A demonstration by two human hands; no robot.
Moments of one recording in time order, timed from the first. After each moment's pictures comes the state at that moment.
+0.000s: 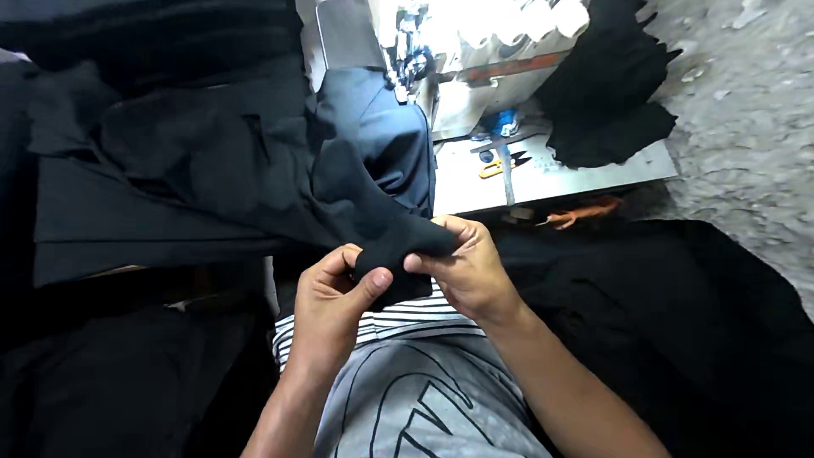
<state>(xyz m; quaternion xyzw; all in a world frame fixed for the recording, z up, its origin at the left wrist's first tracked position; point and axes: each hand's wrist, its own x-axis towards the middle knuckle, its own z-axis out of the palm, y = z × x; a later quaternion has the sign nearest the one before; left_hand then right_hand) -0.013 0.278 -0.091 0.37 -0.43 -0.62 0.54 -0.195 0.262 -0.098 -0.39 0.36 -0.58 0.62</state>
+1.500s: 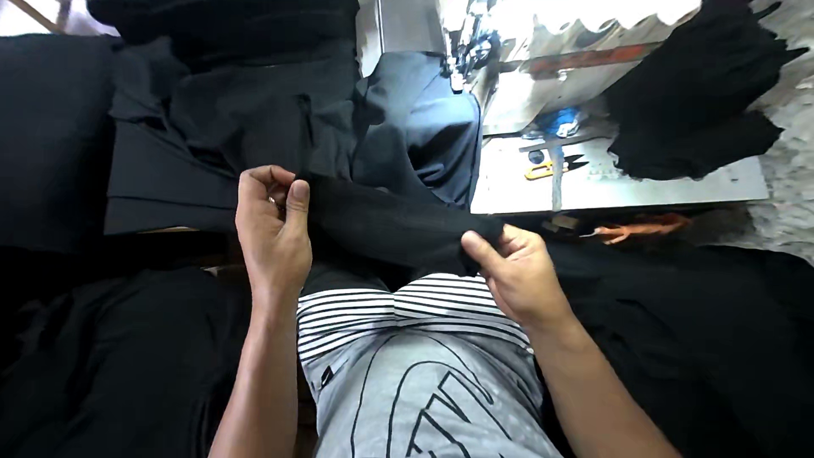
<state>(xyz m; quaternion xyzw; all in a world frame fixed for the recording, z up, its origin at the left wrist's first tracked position) 0.057 0.230 -0.082 0.58 -0.58 -0.25 0.51 -0.218 0.268 -0.115 -0.43 0.47 -0.52 0.57</state>
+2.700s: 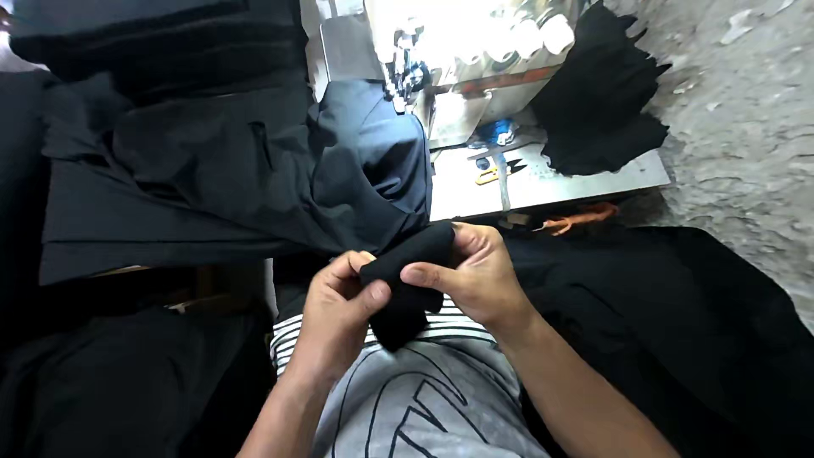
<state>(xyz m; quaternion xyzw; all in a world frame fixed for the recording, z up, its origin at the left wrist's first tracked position) -0.018 0.283 -0.095 0.29 -0.37 -0.71 0.53 -0.204 0.265 -0.076 -0.48 0.35 -0.56 0.57</state>
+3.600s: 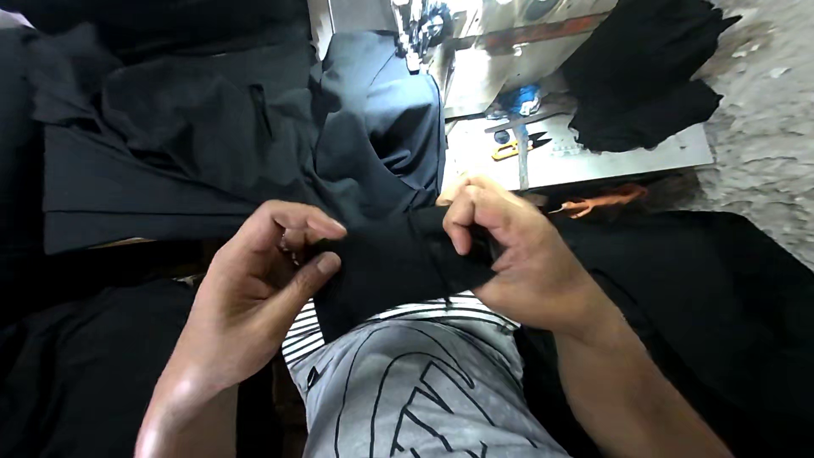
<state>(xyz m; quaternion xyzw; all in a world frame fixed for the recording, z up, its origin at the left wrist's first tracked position) 0.051 0.264 -0.034 0.37 -0.69 -0.49 0.39 -0.232 0.257 -0.048 -0.75 0.37 -0.40 0.37</state>
